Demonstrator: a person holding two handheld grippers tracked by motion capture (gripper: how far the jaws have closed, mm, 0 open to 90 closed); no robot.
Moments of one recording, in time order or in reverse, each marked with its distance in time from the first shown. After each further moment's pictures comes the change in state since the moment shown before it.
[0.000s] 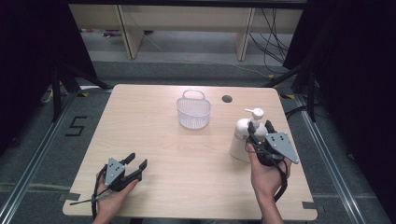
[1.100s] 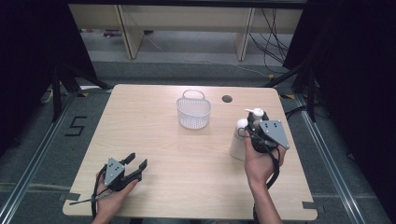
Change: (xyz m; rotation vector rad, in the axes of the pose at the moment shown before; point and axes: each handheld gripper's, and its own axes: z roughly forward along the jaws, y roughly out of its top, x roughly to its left) left arm 0.001 0.000 0.000 -0.003 -0.008 -0.006; right arm 0.010 0.014 0.027 0.020 -0.073 -0.009
